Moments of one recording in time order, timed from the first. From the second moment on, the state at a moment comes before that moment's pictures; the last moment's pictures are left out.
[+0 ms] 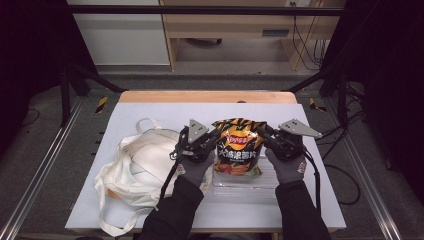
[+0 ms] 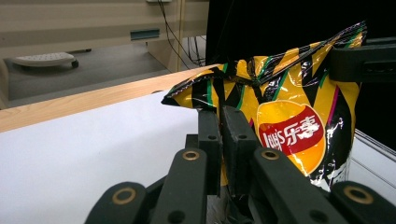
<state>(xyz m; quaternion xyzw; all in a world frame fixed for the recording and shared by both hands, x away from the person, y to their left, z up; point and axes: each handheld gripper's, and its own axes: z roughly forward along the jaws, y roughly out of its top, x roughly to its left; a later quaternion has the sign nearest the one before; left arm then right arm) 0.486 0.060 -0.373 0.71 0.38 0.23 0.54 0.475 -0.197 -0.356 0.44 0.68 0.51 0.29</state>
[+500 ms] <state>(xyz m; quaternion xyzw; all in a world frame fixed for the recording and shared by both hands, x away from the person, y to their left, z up) 0.490 0.065 -0.372 0.72 0.37 0.21 0.54 0.480 -0.195 -0.361 0.44 0.69 0.50 0.30</state>
